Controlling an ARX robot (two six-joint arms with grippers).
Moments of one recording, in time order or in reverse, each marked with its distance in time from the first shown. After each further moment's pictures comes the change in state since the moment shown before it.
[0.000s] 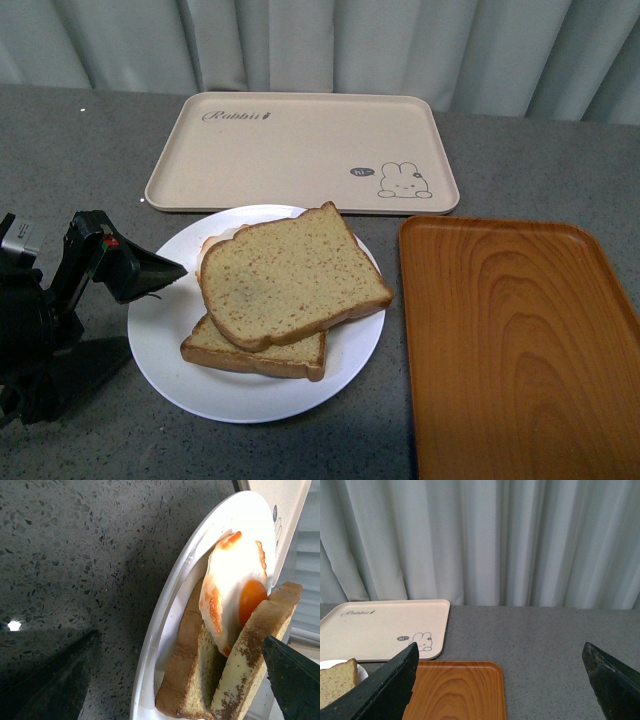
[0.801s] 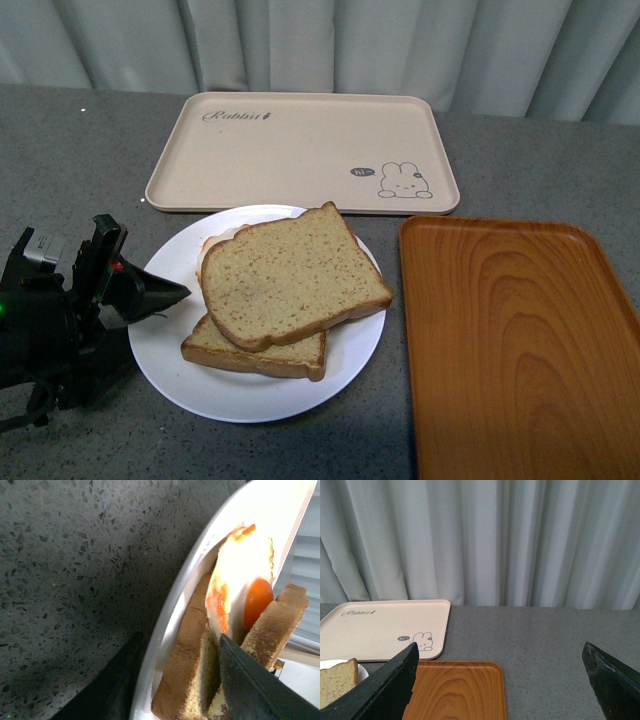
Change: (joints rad) left arm -0.032 0.036 0.013 0.029 -0.007 -0.096; right arm 0.000 0.000 0.000 0.000 0.000 0.000
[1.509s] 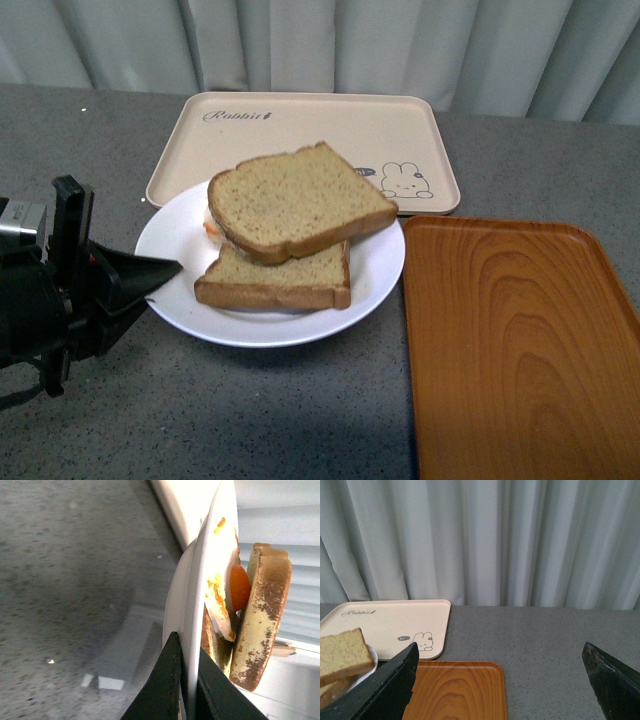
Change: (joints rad) left arm -0.003 0.010 -0.062 0.343 0.058 -0.136; right arm 0.000 0.000 0.000 0.000 0.000 0.000
